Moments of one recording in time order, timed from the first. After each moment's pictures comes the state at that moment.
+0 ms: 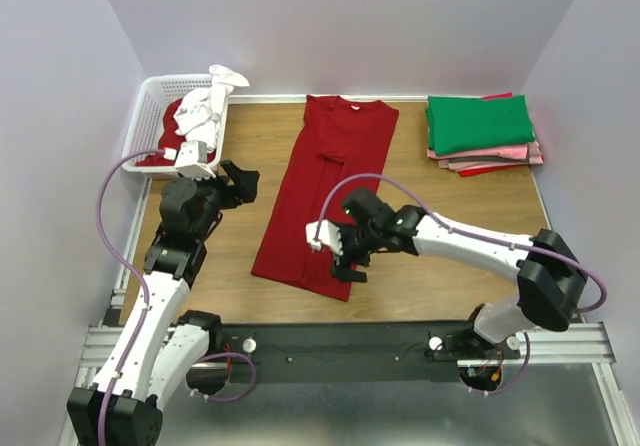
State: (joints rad) left arm -0.19 0.76 0.68 -0.06 0.07 -0.43; right arm 0.90 1.49 1.01 -0.48 -0.45 -0.63
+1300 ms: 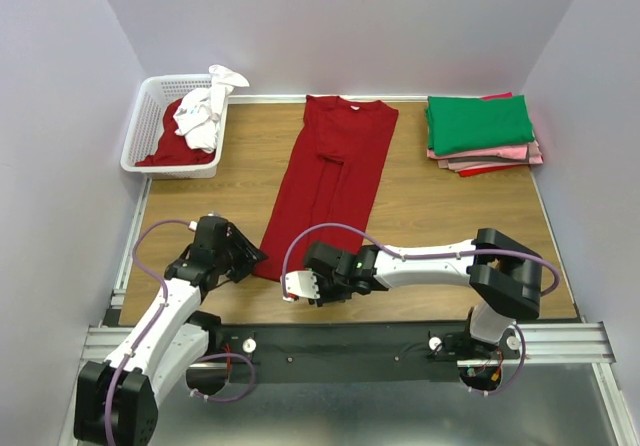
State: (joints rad) left arm -0.23 0.79 0.36 -0.45 0.17 -0.96; right arm 1.24 1.70 0.98 -0.39 -0.06 -0.57
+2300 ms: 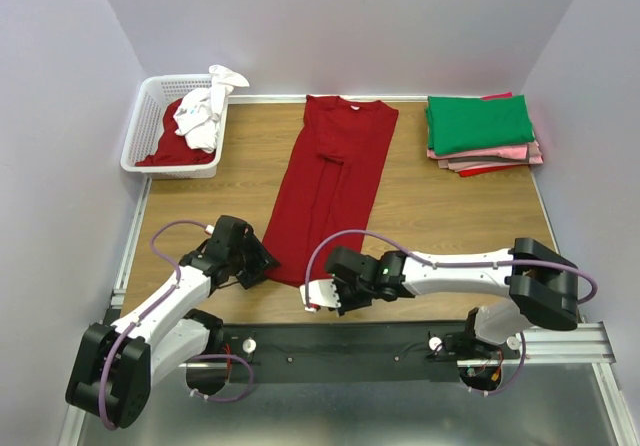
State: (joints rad) left arm -0.36 0.95 0.36 -0.41 0.16 -1.05; right arm 1.24 1.51 0.83 -0.42 -0.13 -0.62
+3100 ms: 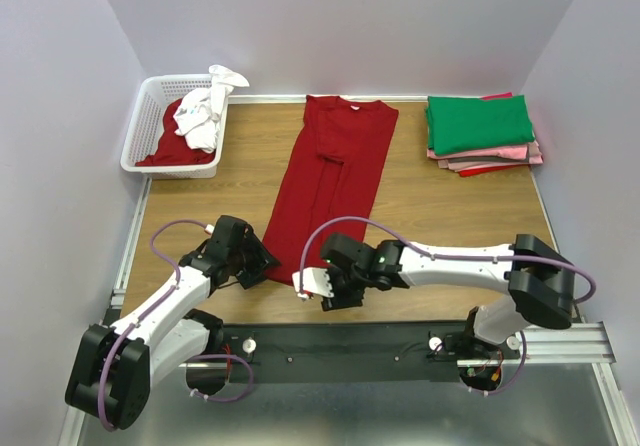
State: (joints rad) left arm -0.36 0.95 0.37 -0.41 0.16 -1.04; right arm 1.19 1.51 0.90 -0.45 -0.22 -0.60
